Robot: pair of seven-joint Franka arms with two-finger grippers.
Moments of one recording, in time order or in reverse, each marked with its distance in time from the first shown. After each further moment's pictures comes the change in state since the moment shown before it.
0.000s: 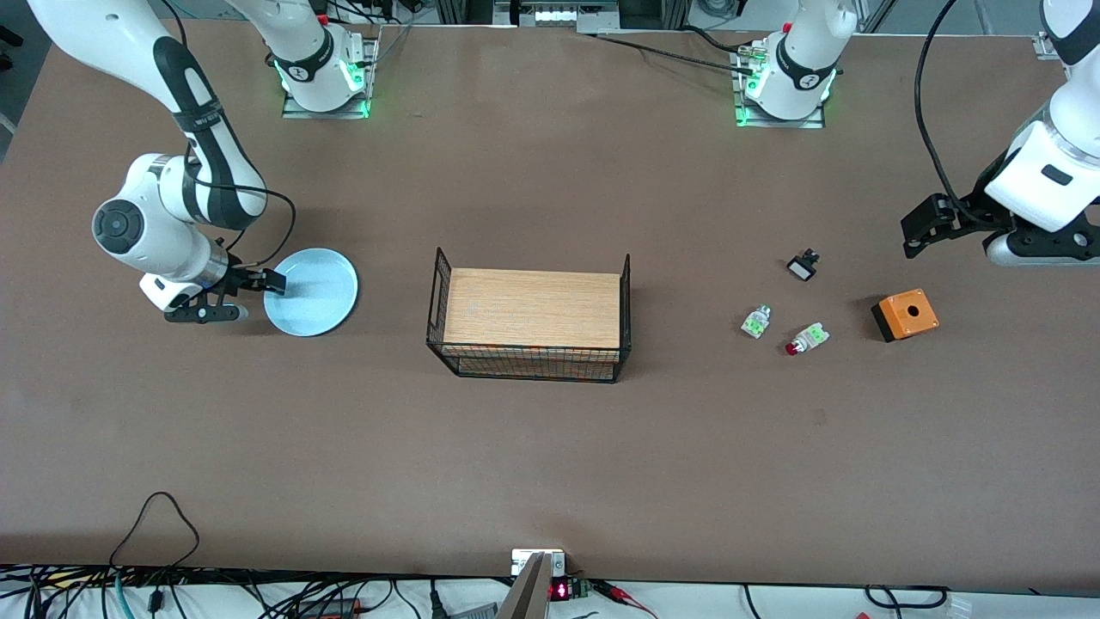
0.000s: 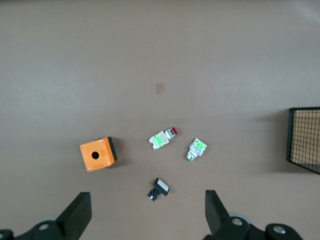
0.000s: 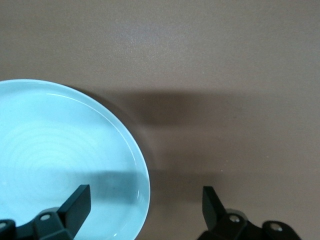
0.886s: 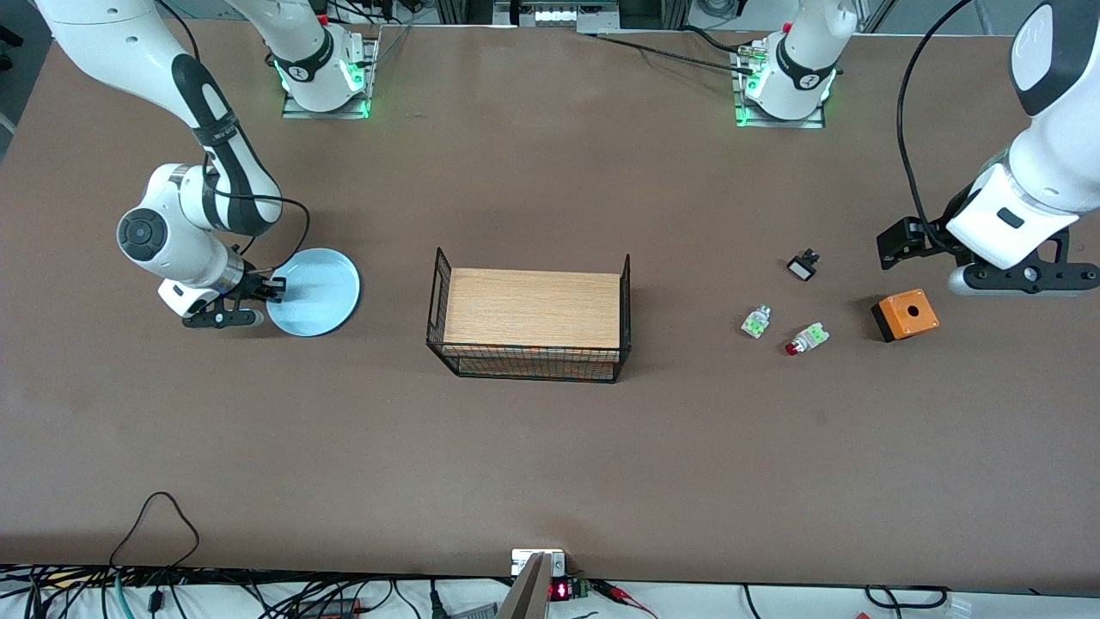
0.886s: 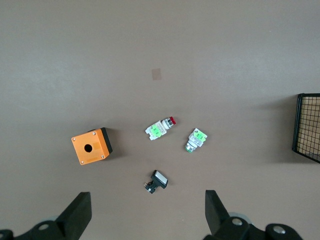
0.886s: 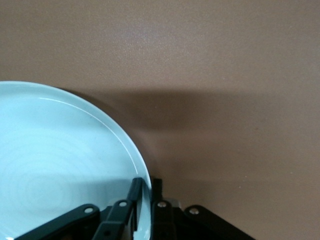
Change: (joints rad) left arm -0.003 0.073 -0.007 0.021 0.000 -0.015 0.000; right arm 0.017 0.032 0.003 0.004 0.000 0.033 0.005
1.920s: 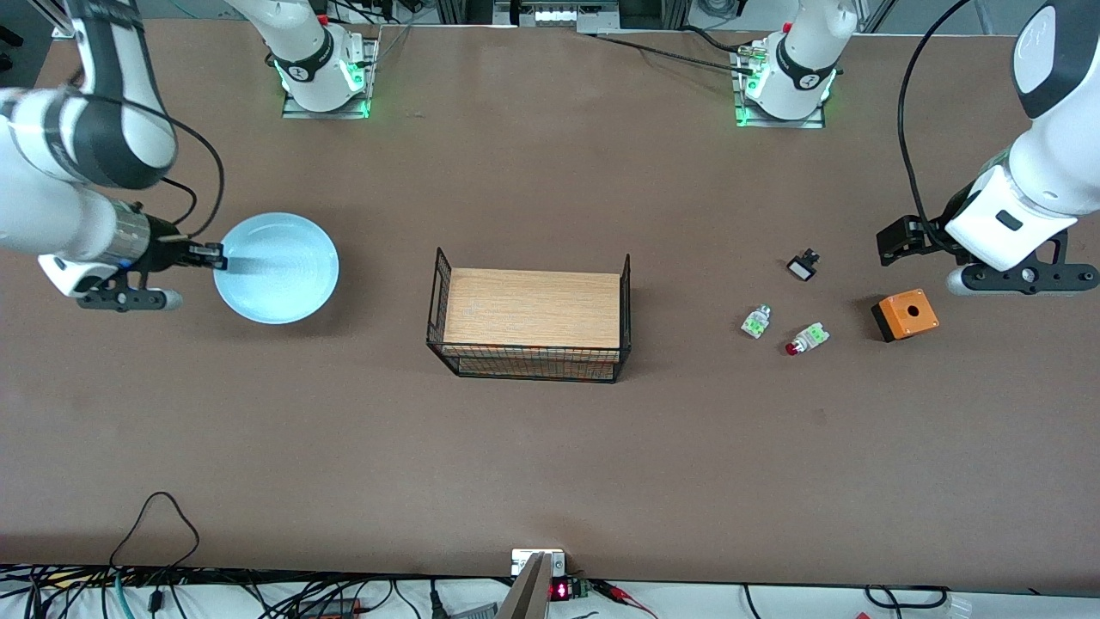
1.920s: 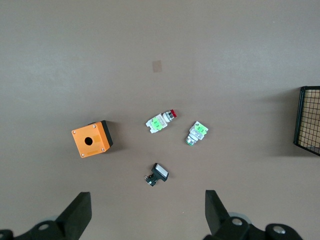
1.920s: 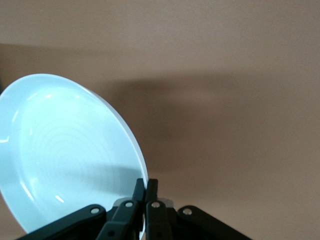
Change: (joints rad) left arm 0.000 0.008 -0.001 0.014 0.000 -0.042 -0.001; right arm 0.015 -0.255 0.001 0.397 0.079 -0.795 0.113
